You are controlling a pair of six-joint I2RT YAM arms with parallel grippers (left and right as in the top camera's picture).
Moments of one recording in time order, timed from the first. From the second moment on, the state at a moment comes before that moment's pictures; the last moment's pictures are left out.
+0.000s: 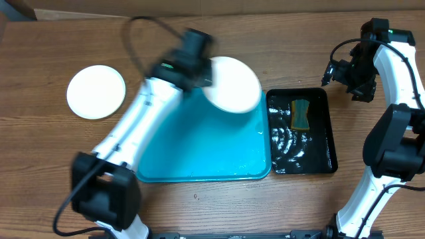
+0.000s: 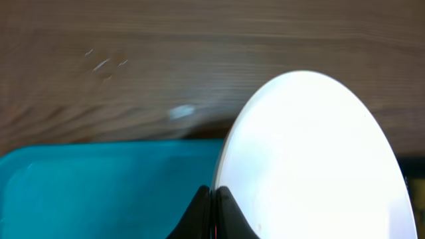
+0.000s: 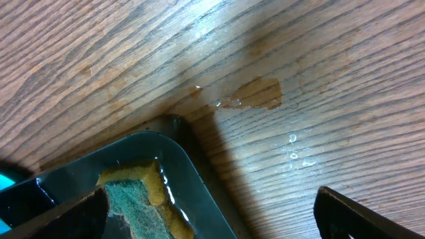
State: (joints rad) left arm -0.30 1.81 1.55 -0.73 0.01 -0.39; right arm -0.19 2.14 1.86 -1.26 -0.11 0.26
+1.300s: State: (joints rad) left arm 0.46 1.88 1.56 -0.62 0.03 -0.42; right arm -0.19 2.14 1.86 -1.26 -0.11 0.26
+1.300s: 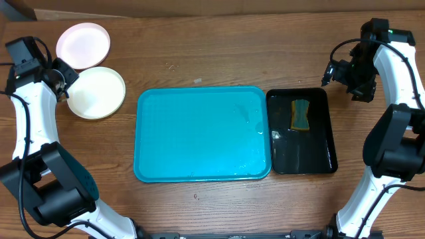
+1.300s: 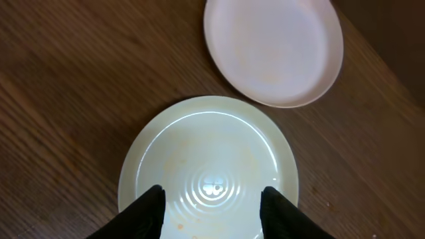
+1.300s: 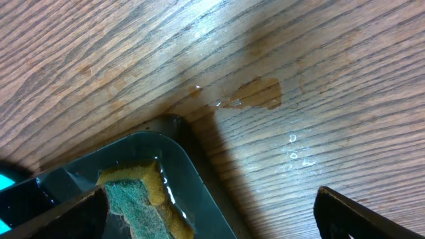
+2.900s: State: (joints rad) left arm 0.46 2.57 2.22 -0.63 -0.02 -0.60; right arm -0.19 2.14 1.86 -1.26 -0.11 0.26
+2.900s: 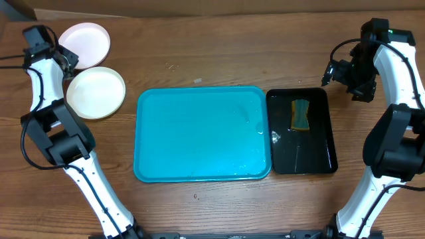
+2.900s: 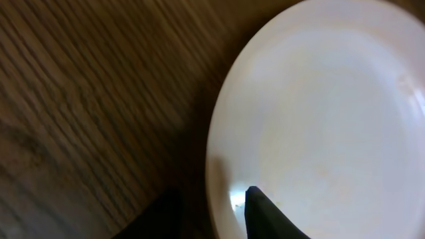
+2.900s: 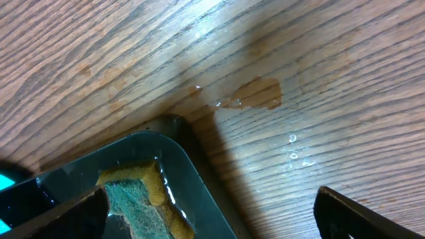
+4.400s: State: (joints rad) left arm 0.54 2.36 2.36 -1.33 0.20 -0.57; right arm -0.19 2.14 1.86 -1.26 -0.11 0.26
